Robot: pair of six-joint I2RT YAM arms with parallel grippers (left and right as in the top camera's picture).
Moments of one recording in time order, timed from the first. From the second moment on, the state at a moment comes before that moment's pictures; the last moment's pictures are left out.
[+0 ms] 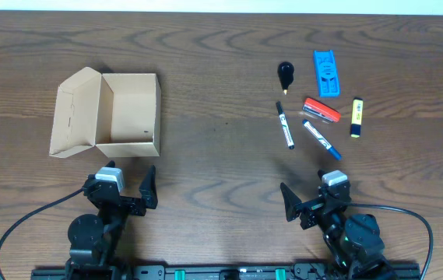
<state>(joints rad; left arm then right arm) -0.08 0.01 0.09 -0.29 0.16 -0.17 0.42 0.01 0.13 -0.44 -0.01 0.21</state>
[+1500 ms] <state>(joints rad) -0.08 0.01 0.09 -0.29 0.12 -0.17 0.42 0.01 0.13 -0.44 -0.01 0.21</state>
